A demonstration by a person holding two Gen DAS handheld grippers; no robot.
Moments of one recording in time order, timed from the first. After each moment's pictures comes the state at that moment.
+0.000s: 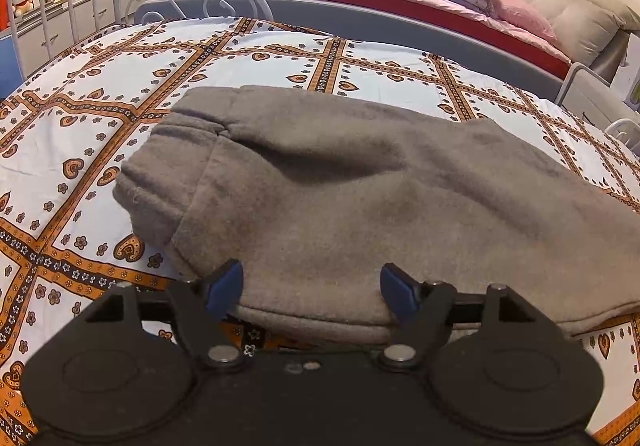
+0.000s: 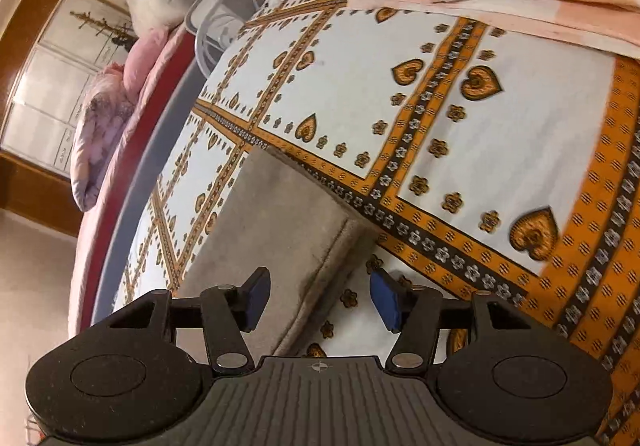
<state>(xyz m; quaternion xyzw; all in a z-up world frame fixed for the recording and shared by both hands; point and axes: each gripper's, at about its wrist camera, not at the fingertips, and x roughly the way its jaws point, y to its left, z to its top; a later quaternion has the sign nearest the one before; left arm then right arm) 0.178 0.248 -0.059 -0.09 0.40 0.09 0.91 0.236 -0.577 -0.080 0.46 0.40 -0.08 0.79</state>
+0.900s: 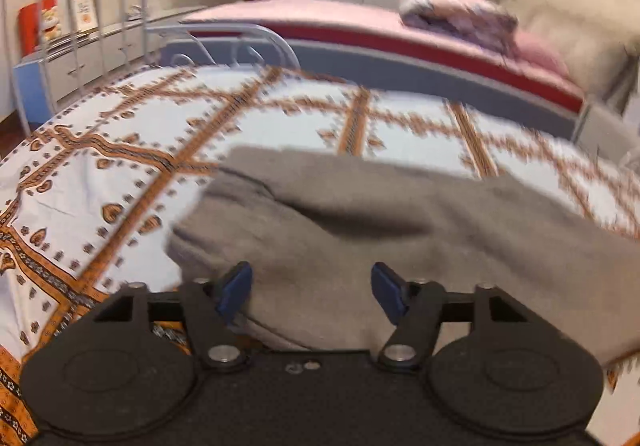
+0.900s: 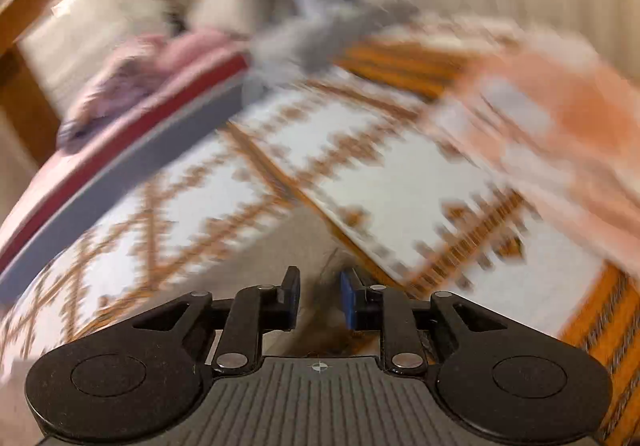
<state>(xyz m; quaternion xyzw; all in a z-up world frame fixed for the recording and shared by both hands) 0.168 0.269 -0.029 -0.09 0.34 0.13 0.93 0.250 -0.508 -0.008 0.22 0.33 -0.08 0.92</state>
